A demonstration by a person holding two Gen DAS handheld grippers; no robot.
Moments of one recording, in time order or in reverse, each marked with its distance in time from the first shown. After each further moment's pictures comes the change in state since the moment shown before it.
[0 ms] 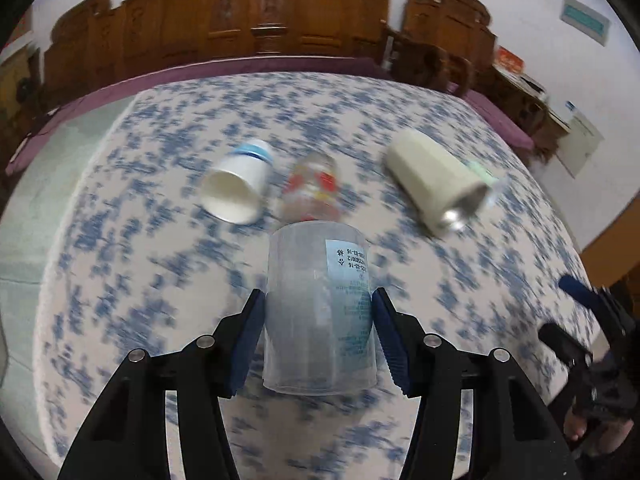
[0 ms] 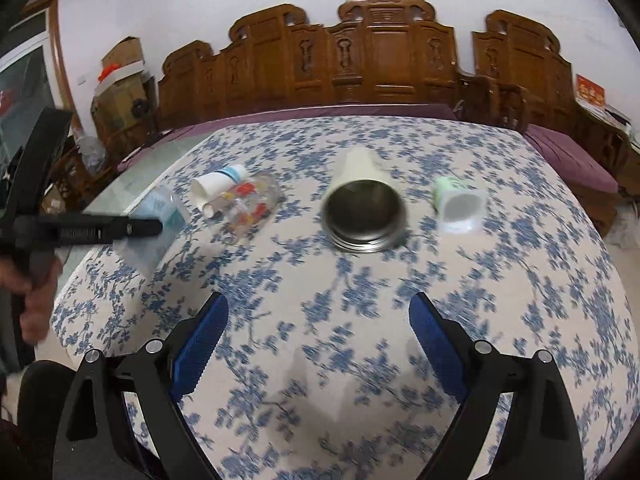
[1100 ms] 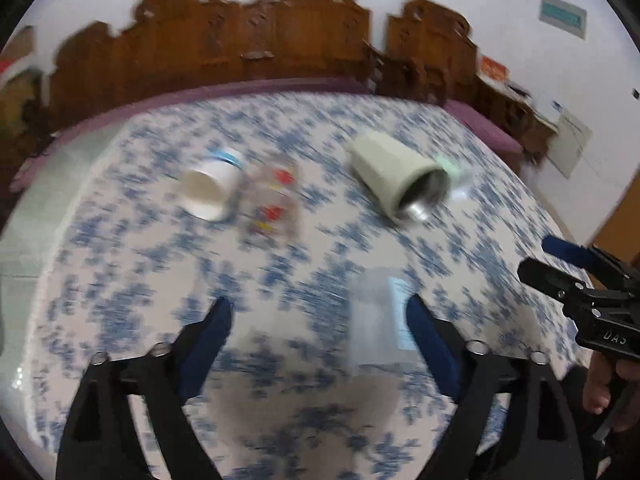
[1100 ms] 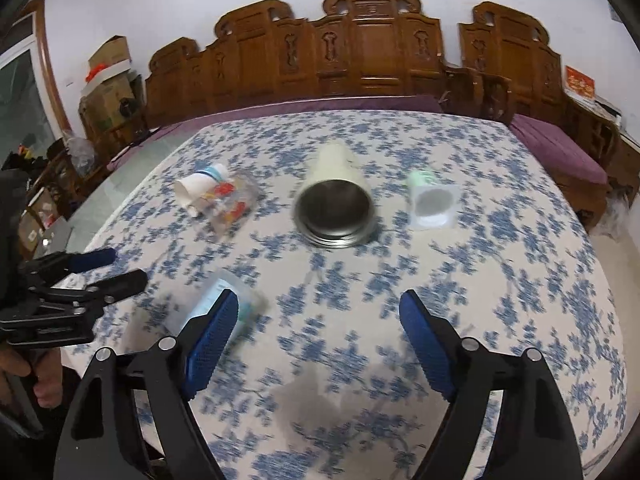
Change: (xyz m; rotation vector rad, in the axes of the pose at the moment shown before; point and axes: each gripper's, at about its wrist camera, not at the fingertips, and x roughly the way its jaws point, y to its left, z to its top) left arm -0.028 -0.025 -0.039 0.019 -0.145 0.056; right arm -0.007 -0.011 0.011 0.016 0.045 -0.018
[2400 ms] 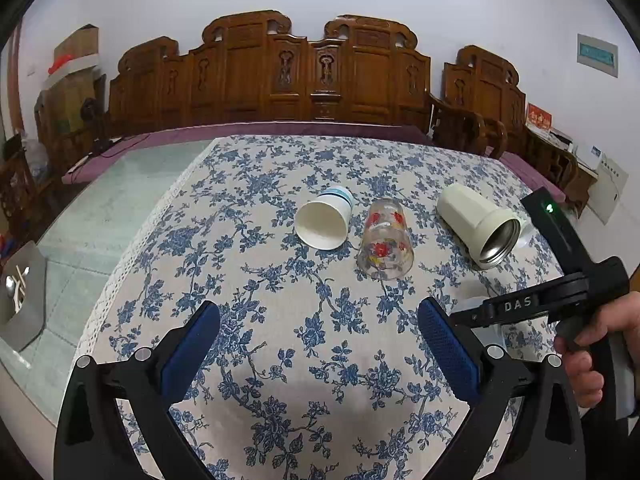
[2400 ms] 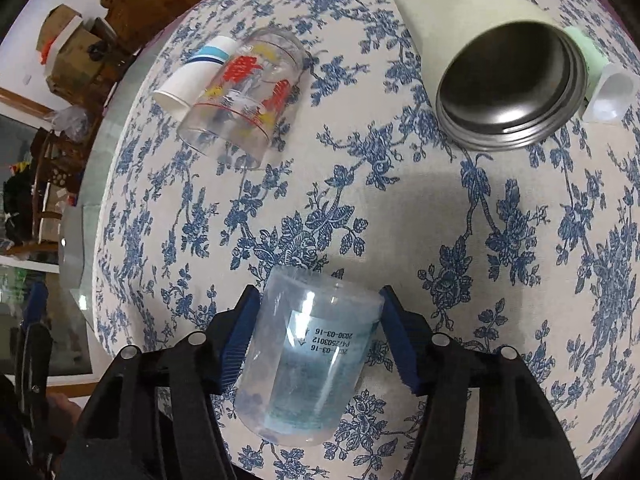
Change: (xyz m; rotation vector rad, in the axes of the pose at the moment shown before) left arm -0.030 0.080 -0.012 -0.089 -0.132 0.129; right arm 0.154 0.059 0.026 0.213 0.563 0.174
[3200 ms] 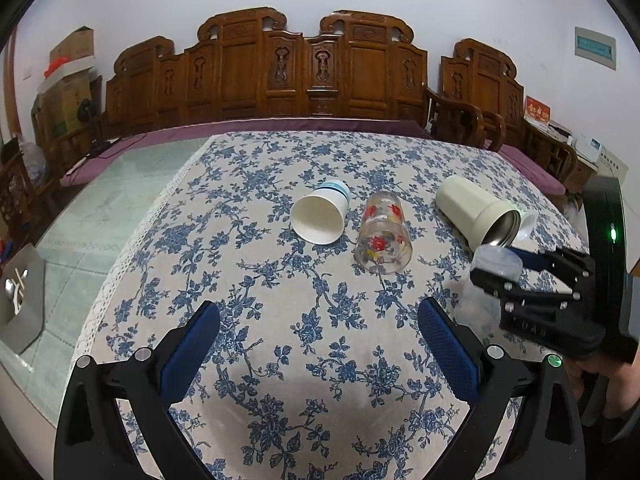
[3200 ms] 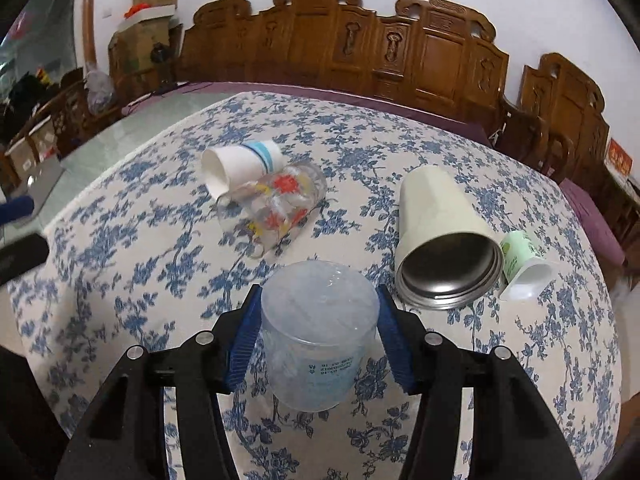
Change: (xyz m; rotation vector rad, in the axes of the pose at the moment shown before) left arm 0.004 -0.004 -0.003 0.020 0.012 0.000; right arm -0.042 0.033 -0.039 -0.449 -0.529 -0.284
